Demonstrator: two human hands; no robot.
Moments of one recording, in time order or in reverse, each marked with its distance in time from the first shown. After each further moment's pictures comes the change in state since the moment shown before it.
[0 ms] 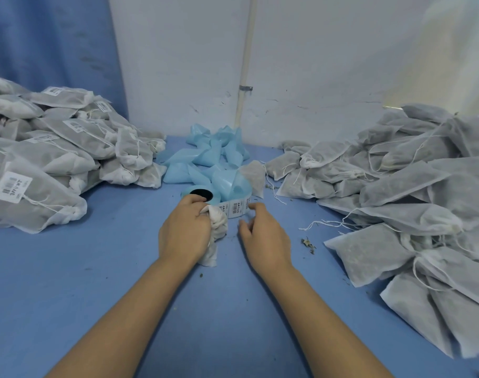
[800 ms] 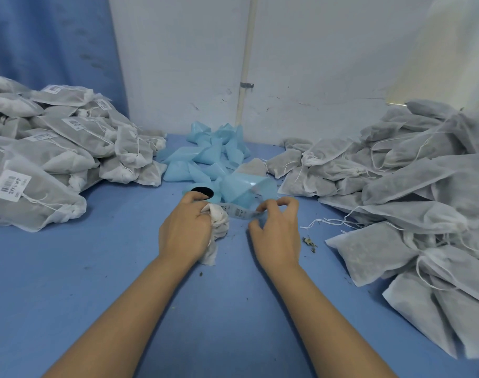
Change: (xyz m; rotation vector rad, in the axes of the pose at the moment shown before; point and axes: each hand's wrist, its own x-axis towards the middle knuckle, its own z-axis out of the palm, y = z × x) left_hand 0.001 -0.003 0.000 0.094 -0.020 0.033; right_hand 0.000 0.007 -0.003 0.036 0.185 0.085
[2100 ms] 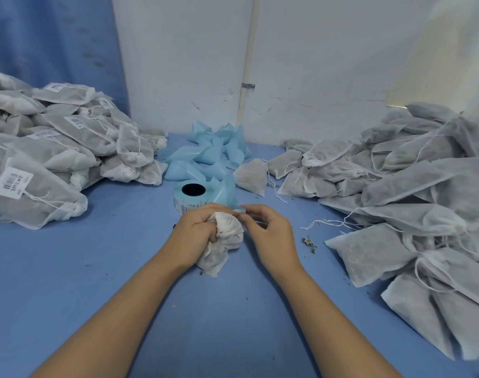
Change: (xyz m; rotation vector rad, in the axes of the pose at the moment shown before) left_hand -0.008 0.002 -0.005 -0.569 -0.337 0.129; right_hand -0.003 0.000 -0.001 0.713 -0.188 -0.036
